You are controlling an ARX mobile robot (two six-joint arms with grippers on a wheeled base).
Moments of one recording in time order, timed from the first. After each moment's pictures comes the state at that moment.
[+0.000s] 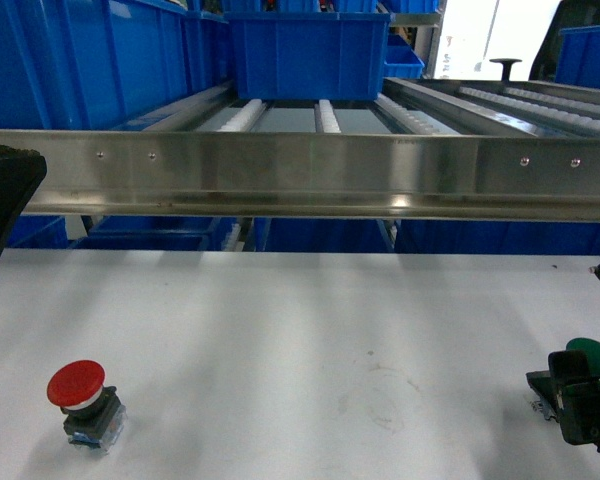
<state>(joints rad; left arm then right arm) -0.16 1.13 0.32 0.64 -0.04 0.05 -0.02 1.93 0.65 0.50 -0.18 -0.12</state>
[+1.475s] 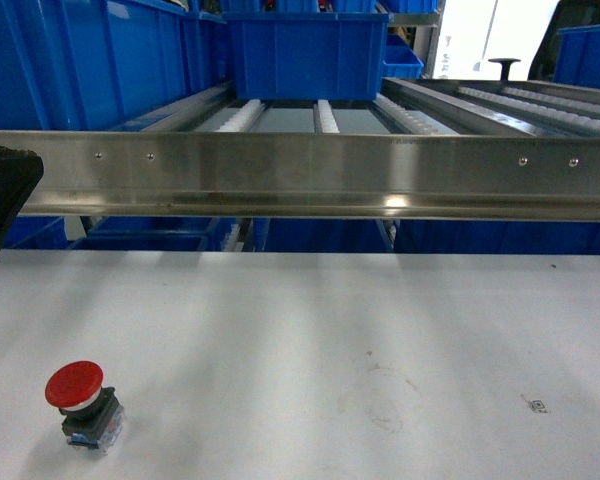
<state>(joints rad) -0.16 1.13 0.32 0.64 -0.04 0.05 -0.09 1.44 0.22 0.68 -0.24 -0.18</state>
